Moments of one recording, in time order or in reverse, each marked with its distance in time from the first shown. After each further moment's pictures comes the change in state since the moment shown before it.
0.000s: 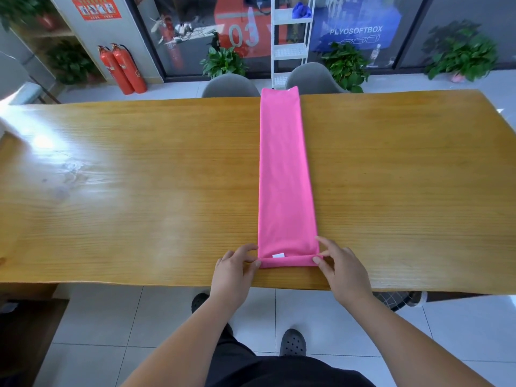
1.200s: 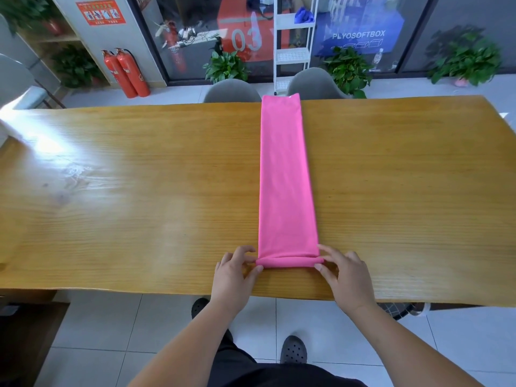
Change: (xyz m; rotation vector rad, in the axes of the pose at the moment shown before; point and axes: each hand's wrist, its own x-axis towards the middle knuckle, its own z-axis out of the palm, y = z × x) left_hand 0.010 0.011 -0.002 -0.011 0.027 -0.071; right_hand 0.006 0.000 -0.009 0.041 0.090 -0.035
